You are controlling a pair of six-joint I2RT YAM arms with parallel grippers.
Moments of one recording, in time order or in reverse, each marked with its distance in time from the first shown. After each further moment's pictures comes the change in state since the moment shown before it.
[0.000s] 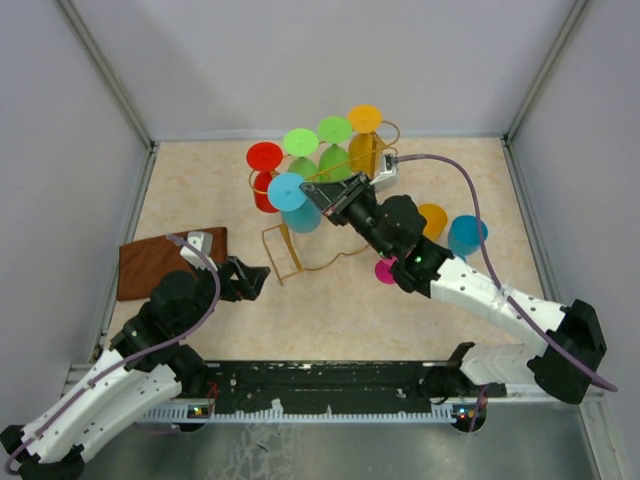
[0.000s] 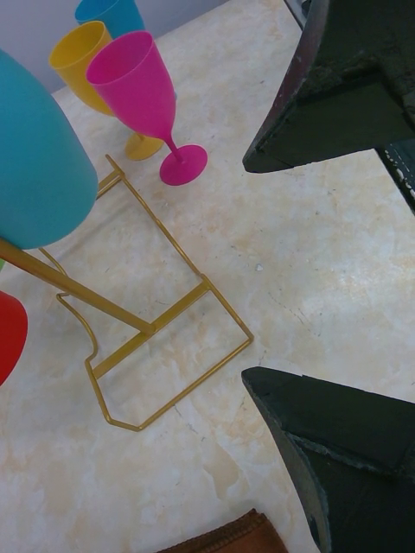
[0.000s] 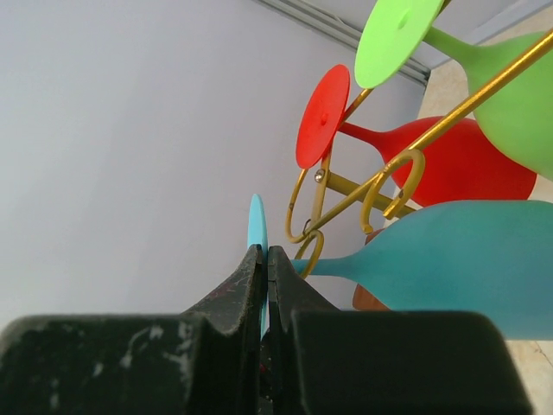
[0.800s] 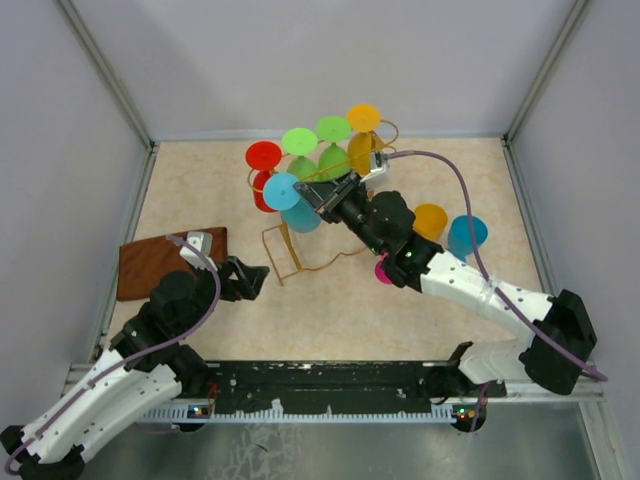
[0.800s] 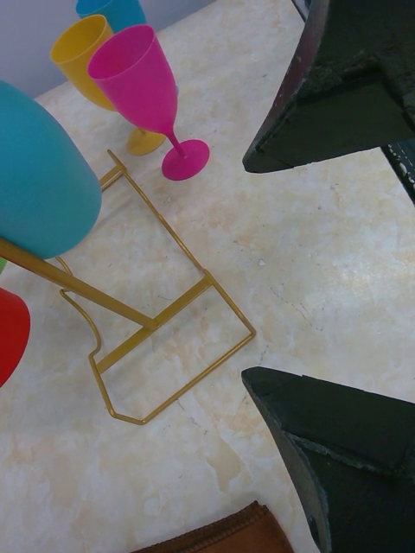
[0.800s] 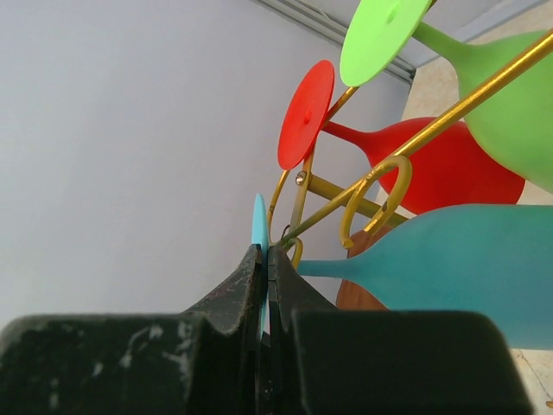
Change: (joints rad) left arm 0.000 -0.001 0.000 0.001 -0.011 0.013; right arm 0.000 0.067 0.037 0.005 -0.001 -0.031
